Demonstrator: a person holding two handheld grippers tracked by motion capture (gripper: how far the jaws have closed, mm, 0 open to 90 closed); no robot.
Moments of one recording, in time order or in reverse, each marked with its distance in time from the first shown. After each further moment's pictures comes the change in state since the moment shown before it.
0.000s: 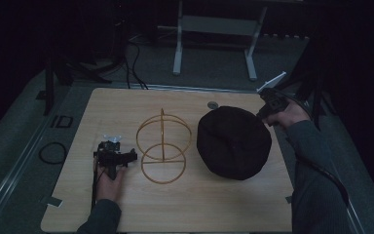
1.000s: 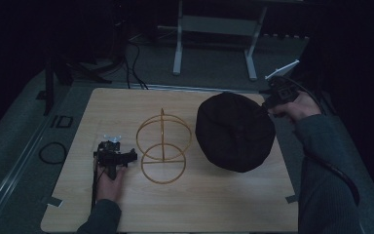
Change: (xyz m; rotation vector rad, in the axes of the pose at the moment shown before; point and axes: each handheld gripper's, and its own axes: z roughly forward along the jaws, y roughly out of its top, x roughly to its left) left arm 0.000 0.000 0.000 0.000 0.000 0.001; right arm 0.011 -0.001 -0.046 -0.096 0.078 0.012
